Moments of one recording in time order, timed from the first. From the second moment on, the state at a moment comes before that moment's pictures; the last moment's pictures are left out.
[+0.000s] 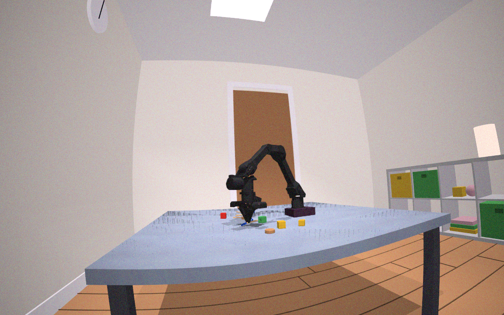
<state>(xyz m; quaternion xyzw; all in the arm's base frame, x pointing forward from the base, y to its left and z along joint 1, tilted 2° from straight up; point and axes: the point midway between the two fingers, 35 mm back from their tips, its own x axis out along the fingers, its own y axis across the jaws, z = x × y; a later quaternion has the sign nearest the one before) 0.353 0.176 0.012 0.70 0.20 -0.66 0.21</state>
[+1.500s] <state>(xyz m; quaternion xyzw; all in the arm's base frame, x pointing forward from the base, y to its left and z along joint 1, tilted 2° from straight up) 0.314 0.150 0.009 0.70 0.20 -0.66 0.21</state>
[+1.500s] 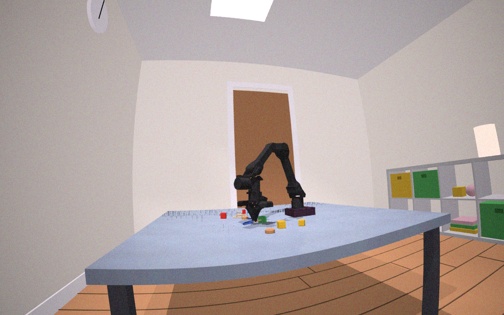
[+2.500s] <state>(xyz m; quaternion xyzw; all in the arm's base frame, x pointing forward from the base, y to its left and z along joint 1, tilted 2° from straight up) 0.288 0.132 0.008 0.69 0.20 -0.66 0.21</state>
